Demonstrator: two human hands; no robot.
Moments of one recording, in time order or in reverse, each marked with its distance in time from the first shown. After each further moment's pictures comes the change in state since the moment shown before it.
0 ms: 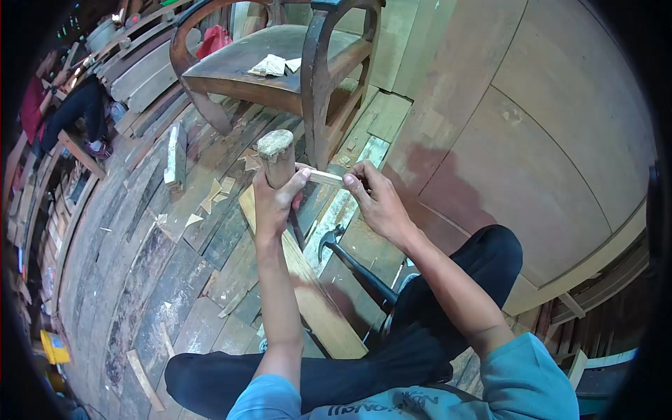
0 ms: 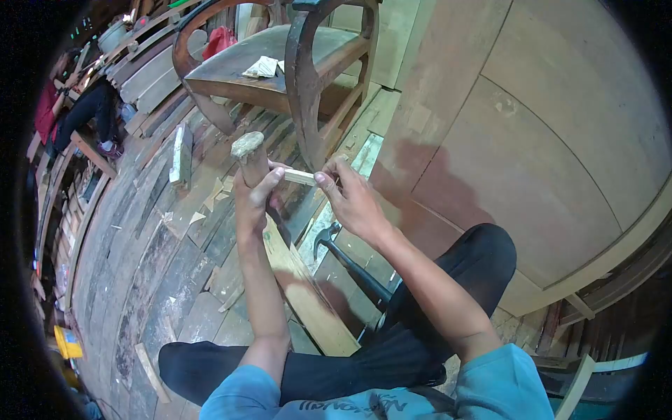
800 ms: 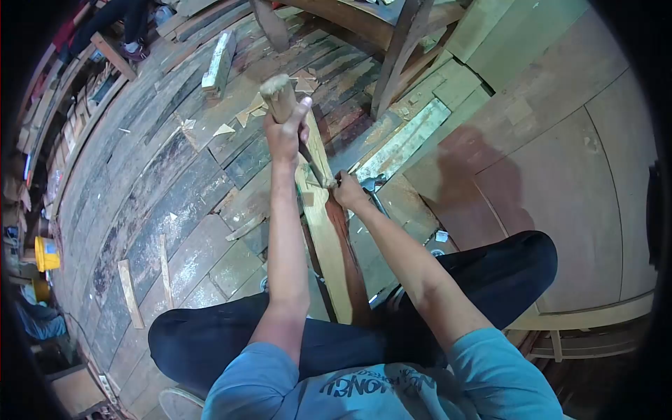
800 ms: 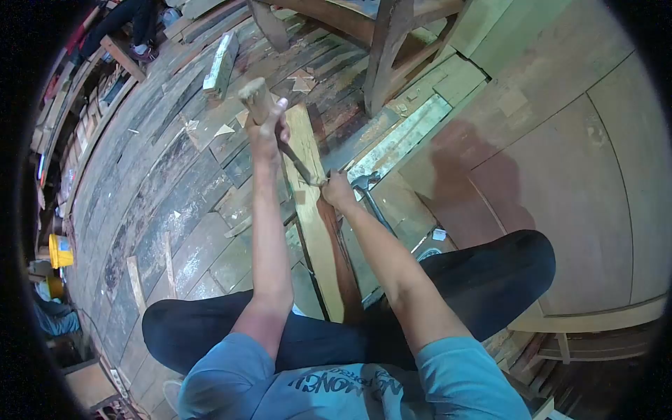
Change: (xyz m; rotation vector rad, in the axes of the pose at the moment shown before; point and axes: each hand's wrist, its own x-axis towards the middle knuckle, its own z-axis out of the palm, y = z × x) left_hand 0.009 -0.074 -0.092 -0.109 0.378 0.025; right_hand -0.037 0.170 0.217 -0.226 -0.417 0.419
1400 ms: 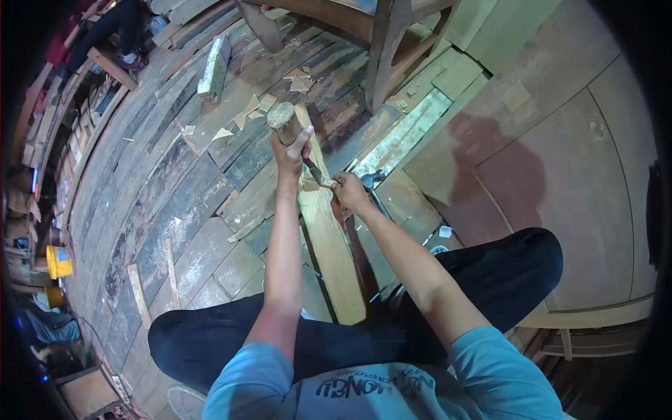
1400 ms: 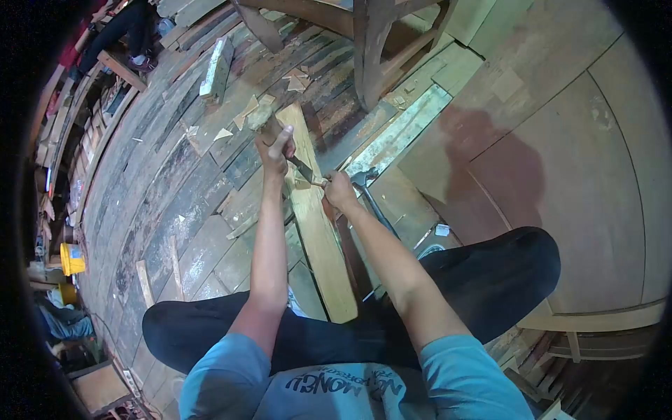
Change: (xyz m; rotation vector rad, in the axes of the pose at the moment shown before) left_hand -0.013 -0.063 -0.010 0.052 -0.130 0.101; right_hand -0.002 0.022 -0.004 0.110 0.069 -0.145
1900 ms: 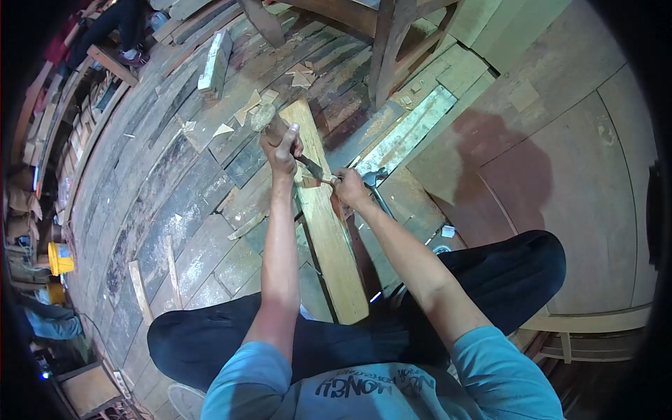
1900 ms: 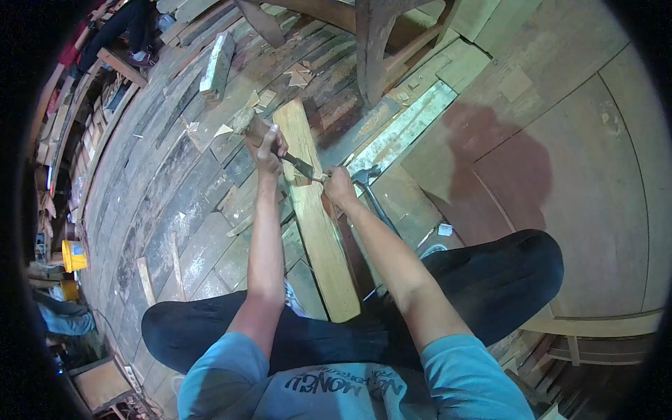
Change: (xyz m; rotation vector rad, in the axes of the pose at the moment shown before) left_hand 0.002 -0.002 -0.015 -0.172 0.060 0.032; right_hand 0.011 0.008 0.011 0.032 0.036 -0.007
